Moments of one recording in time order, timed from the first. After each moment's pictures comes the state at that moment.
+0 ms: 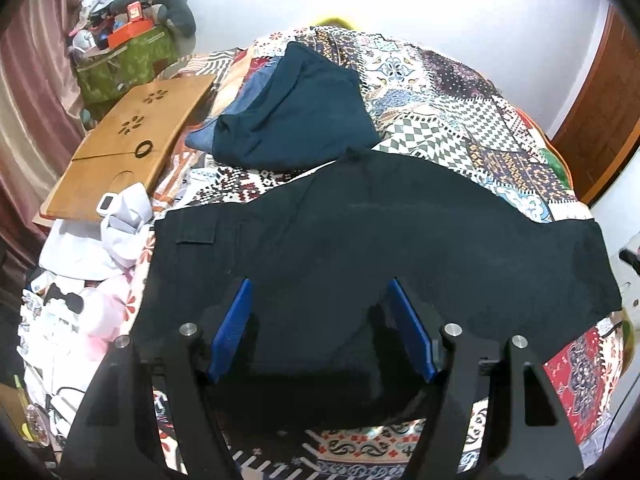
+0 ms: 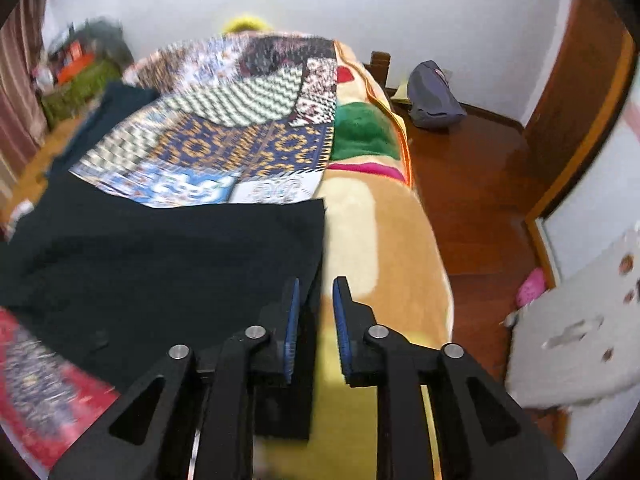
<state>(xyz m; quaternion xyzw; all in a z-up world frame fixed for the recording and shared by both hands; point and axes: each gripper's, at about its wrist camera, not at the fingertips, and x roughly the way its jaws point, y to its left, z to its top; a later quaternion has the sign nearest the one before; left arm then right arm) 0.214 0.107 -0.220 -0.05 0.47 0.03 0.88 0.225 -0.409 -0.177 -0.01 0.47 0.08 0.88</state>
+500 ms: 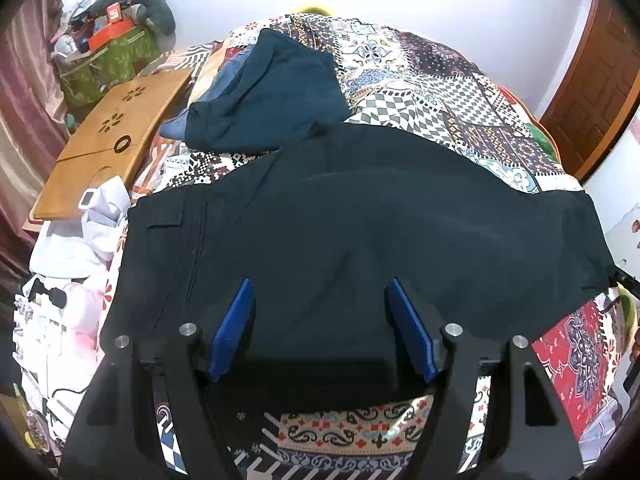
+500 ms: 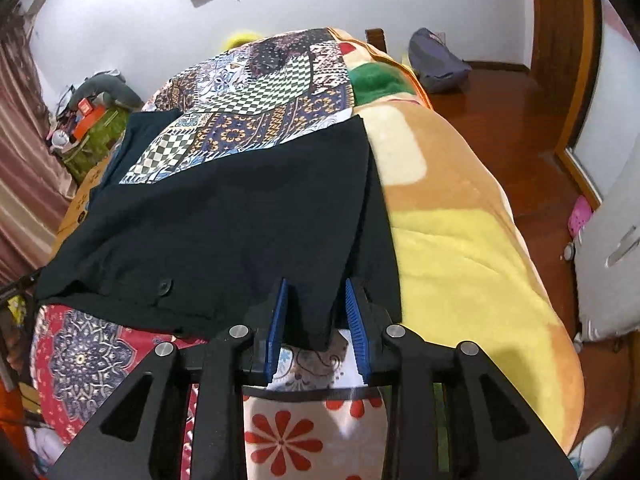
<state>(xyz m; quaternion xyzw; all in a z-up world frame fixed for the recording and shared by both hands) 0.204 0.082 -0.235 -0.04 0.49 0.01 0.87 0.196 -0.394 -0.222 0.09 0.48 0.09 0.87</state>
